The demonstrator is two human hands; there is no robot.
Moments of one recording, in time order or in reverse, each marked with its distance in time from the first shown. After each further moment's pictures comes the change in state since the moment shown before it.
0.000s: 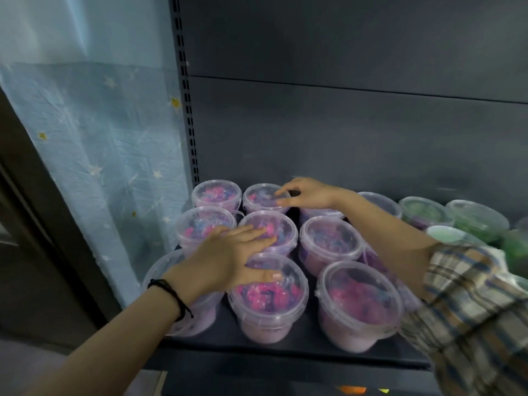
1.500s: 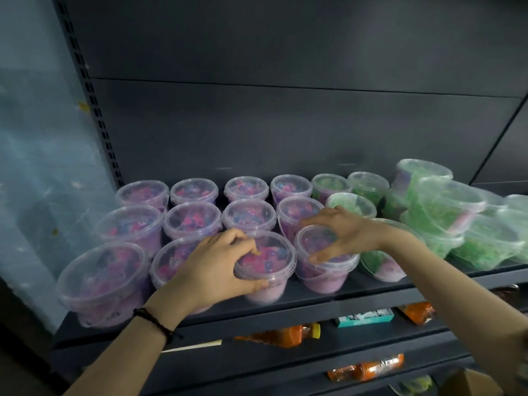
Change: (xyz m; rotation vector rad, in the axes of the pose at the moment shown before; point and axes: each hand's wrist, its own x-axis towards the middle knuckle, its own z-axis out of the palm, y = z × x) left_hand -0.003 0.109 0.025 -0.140 0.165 0.208; right_hand -0.266 0.036 0.000 -0.146 0.011 0.240
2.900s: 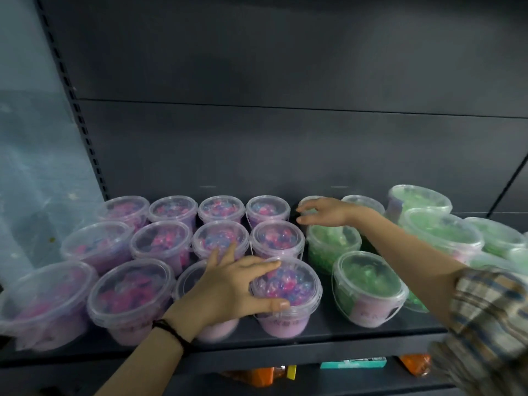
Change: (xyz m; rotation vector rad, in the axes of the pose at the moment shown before) left_hand 0.068 0.069 0.034 0.024 -0.146 -0.131; right_hand 0.091 0.102 -0.049 0.037 0.002 0.022
